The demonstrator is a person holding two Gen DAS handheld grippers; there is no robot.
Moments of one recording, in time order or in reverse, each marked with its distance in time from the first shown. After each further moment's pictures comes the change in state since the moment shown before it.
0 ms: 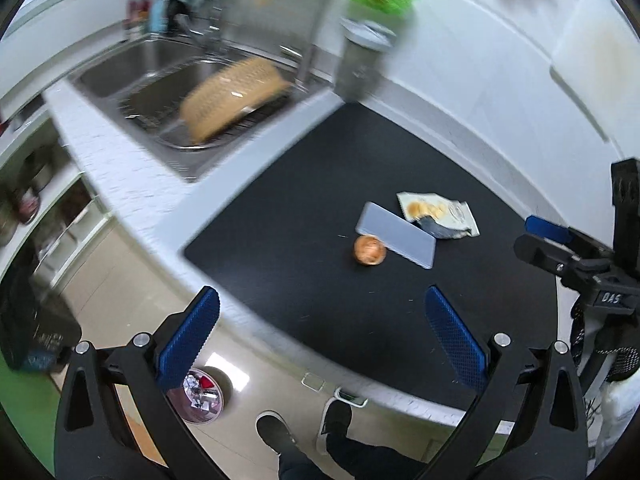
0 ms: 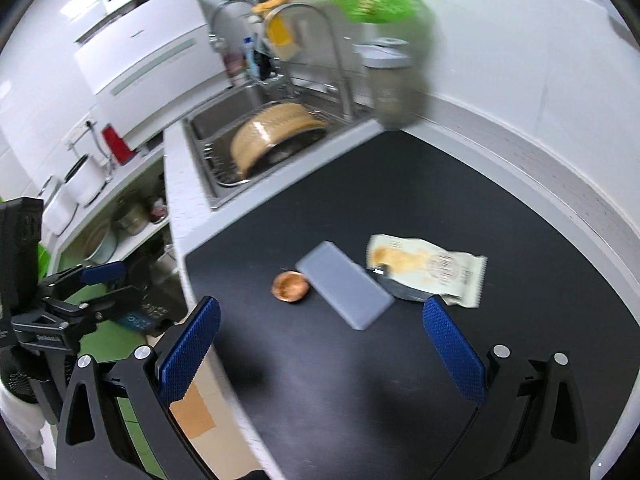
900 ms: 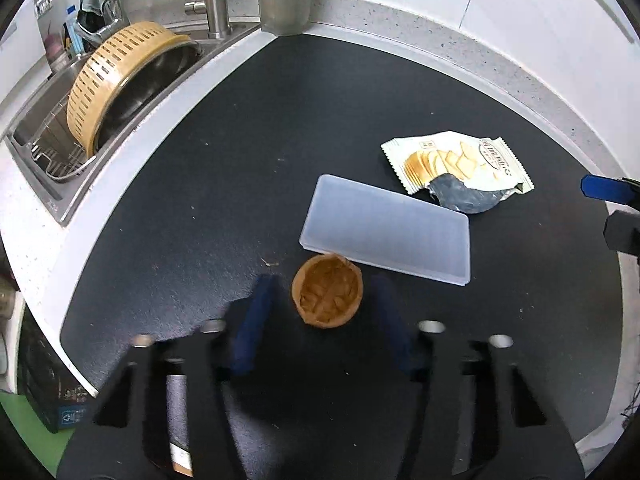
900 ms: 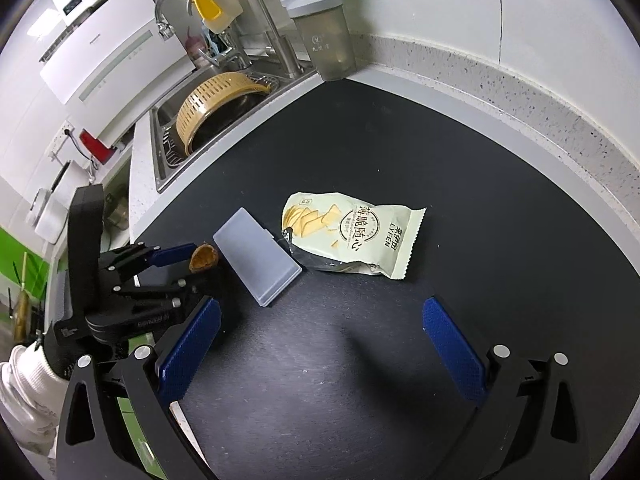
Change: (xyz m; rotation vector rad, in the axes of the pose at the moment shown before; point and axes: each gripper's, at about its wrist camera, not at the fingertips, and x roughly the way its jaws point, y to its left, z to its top) left arm 0.147 -0.057 0.017 0.216 0.121 0.070; right arm 0.035 -0.087 -0.015 0.089 0.122 0.028
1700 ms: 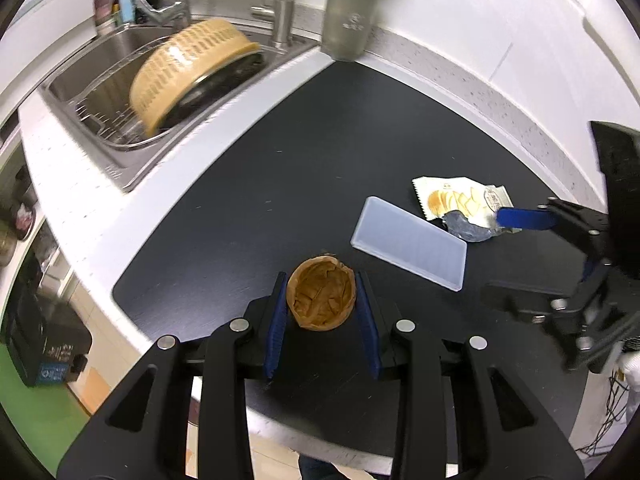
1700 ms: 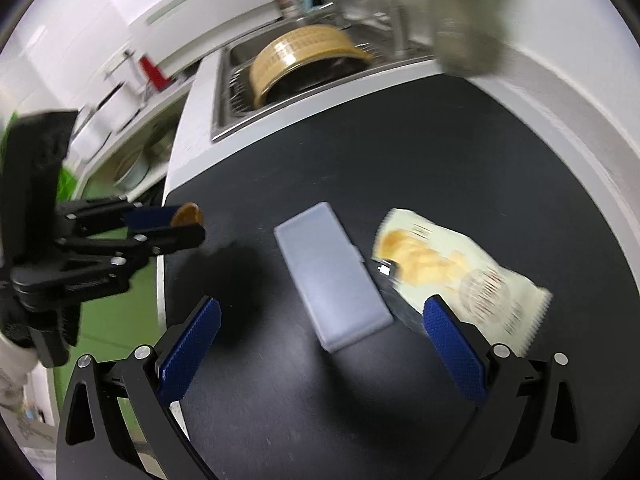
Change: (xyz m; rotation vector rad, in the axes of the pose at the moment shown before) left arm -0.060 0.040 -0.009 -0.187 -0.027 0.000; right arm 0.066 0.063 0.031 -0.317 0.110 0.145
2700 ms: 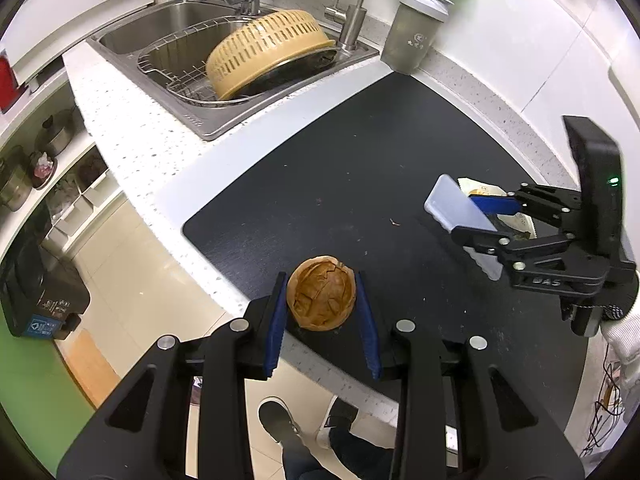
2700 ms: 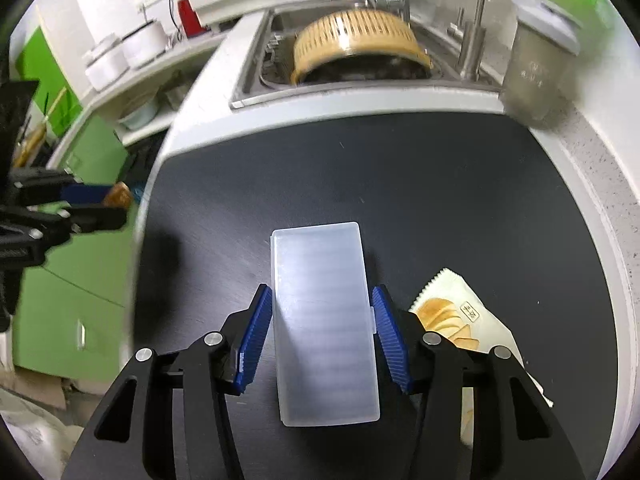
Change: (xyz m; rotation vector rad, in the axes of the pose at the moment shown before) left arm -0.033 0.056 -0.039 -0.153 -0.024 0.023; right arm 0.036 0.031 0.021 -0.233 0.031 -0.055
